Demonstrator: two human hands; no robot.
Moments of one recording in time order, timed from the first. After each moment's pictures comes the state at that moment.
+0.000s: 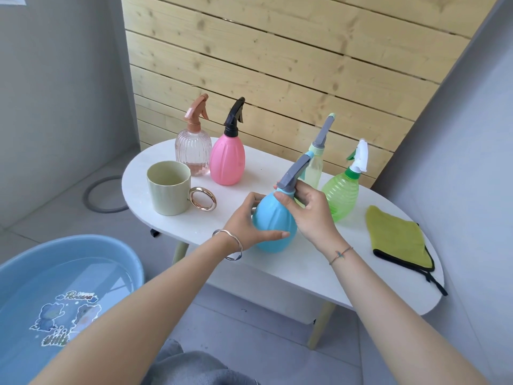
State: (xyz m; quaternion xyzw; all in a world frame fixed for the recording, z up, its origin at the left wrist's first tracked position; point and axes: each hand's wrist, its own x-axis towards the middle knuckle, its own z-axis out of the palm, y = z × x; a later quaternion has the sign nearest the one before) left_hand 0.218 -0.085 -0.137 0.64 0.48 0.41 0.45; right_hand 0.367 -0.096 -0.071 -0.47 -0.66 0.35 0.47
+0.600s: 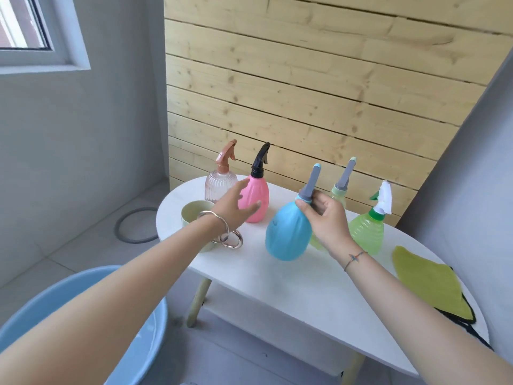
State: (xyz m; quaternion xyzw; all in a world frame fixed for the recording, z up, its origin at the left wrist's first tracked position) left_hand 0.133 -0.043 -0.052 0.66 0.57 0.37 0.32; right_hand 0.343 -0.047 -0.043 -0.48 -0.63 0.33 0.50
